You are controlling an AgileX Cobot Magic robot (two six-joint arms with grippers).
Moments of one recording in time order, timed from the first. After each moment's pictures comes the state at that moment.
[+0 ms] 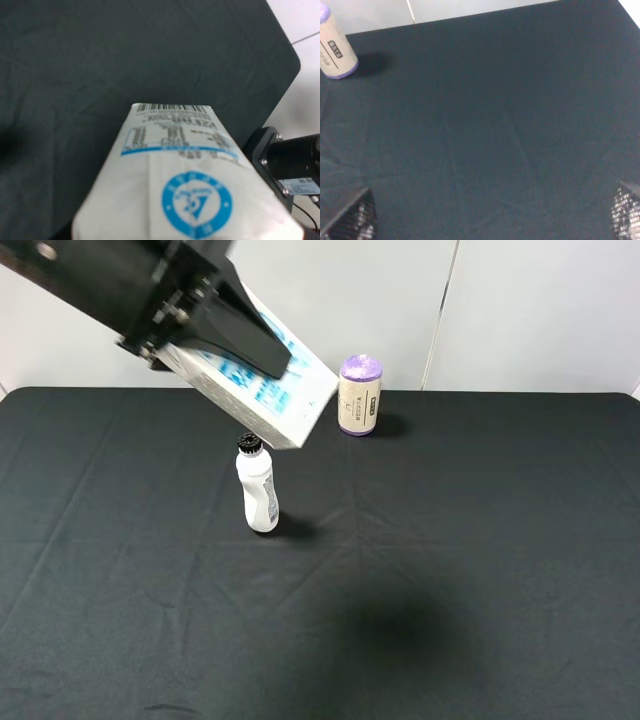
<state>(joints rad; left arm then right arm) -0.47 1.43 -1.15 -0.80 0.85 0.42 -0.05 -0.01 -0.49 0.01 1.03 0.06</state>
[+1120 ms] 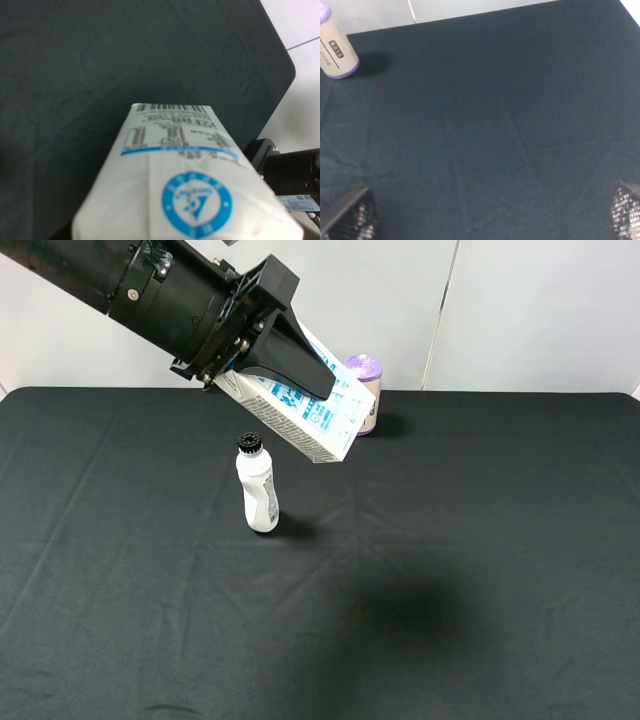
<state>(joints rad) -0.52 1.51 -1.15 -0.88 0.76 0.47 -0.05 -0.01 -0.49 0.02 1.03 0.06</state>
